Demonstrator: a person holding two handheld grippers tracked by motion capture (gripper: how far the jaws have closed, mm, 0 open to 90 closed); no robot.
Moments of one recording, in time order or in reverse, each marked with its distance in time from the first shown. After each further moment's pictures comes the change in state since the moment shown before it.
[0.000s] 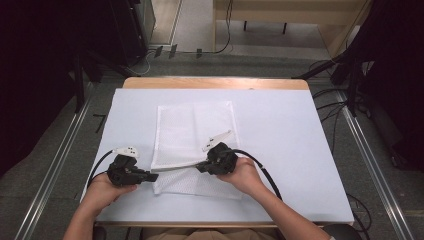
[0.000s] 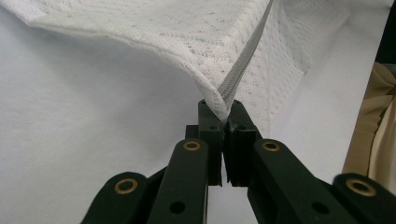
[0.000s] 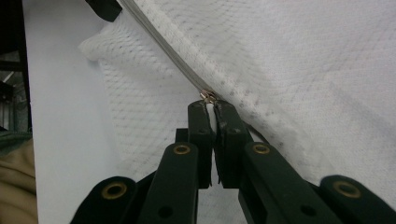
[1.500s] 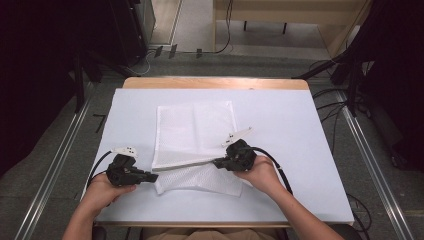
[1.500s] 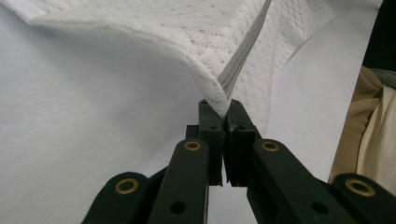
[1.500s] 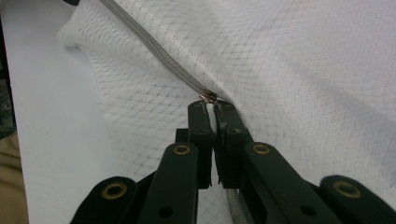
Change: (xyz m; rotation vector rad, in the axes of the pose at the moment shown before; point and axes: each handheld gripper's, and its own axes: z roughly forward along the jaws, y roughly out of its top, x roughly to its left) left arm 0.001 -0.001 -0.001 -0.008 -0.028 -0.022; right arm -0.023 -0.024 -0.035 -0.003 -0.058 0.055
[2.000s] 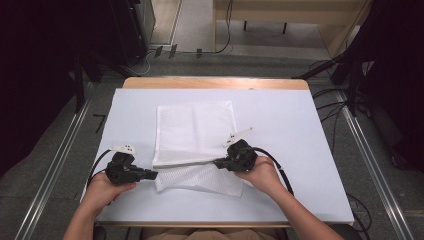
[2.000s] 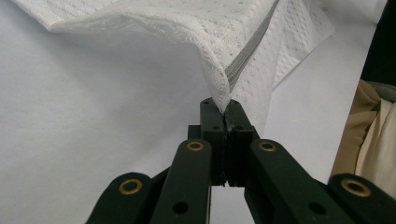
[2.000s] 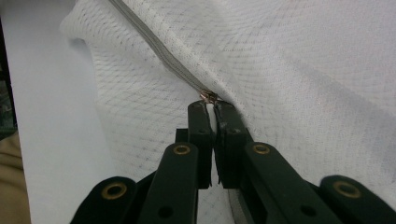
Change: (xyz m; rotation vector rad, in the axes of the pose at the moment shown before) left arm 0.000 0.004 -0.004 -0.042 0.021 -0.048; right arm 0.000 -0.001 -0.001 0.002 0.001 0.009
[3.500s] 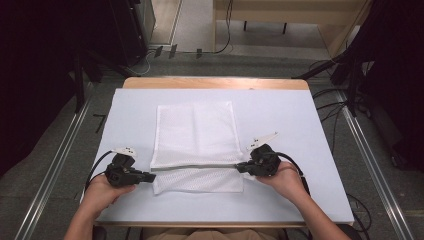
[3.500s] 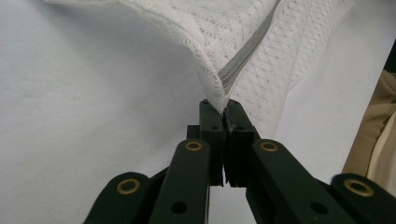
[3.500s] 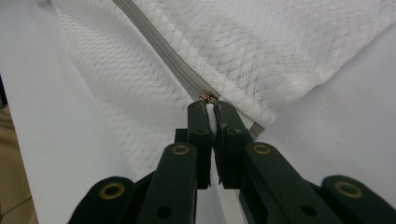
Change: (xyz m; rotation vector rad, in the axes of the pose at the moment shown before) left arm -0.001 -0.005 0.003 0.077 0.032 -0.010; right arm -0.021 -0.044 -0.037 0.025 -0.043 0.062
